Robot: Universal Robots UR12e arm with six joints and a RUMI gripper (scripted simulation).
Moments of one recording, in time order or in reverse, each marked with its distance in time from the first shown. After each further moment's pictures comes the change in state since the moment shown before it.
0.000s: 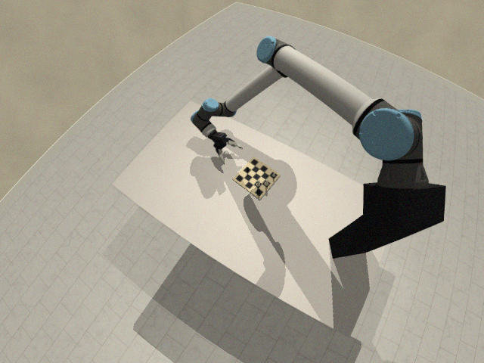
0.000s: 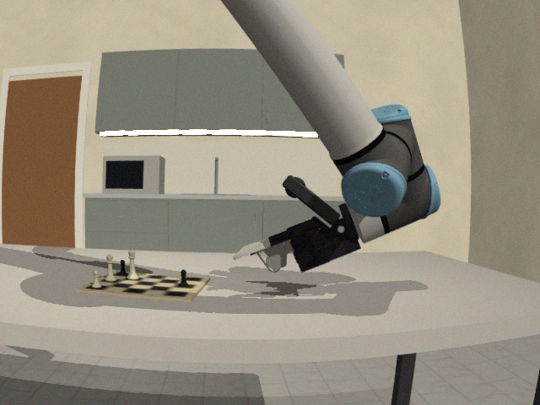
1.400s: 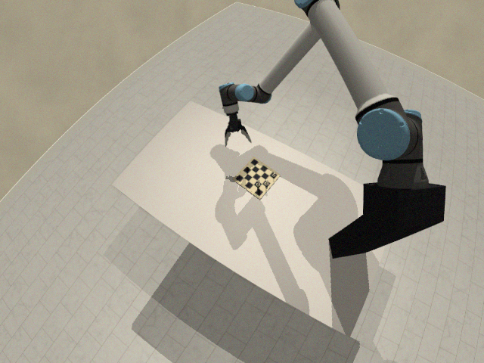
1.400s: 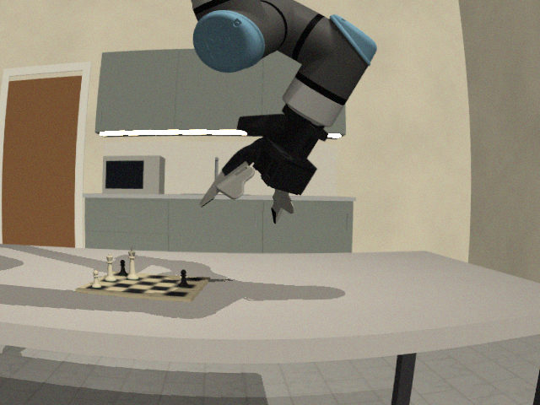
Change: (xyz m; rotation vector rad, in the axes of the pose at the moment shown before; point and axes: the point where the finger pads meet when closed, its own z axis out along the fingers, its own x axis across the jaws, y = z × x) arm -0.051 -0.065 -0.030 -0.468 0.498 0.560
